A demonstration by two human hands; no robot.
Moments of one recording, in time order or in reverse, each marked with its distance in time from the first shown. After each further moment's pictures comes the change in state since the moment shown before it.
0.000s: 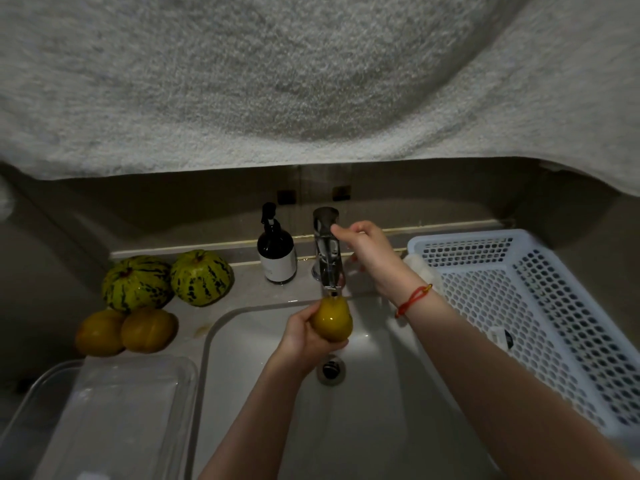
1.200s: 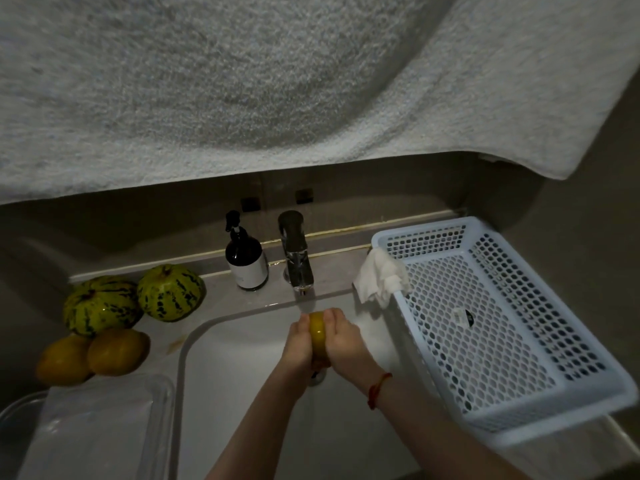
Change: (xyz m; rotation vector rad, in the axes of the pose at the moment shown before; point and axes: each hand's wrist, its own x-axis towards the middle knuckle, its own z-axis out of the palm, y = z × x) left_hand -0.028 -0.040 0.017 0.516 0.175 0.149; right_hand -0.061 0.125 0.017 -0.589 0.084 -0.050
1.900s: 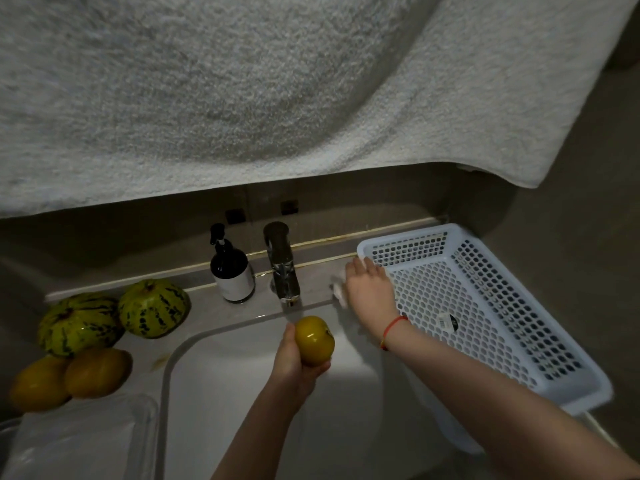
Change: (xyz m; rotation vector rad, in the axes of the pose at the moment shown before) left_hand -0.013 0.006 0.010 -0.300 -0.029 -0.061; right_hand 0.058 0.004 -0.078 -0.829 0.191 -0.205
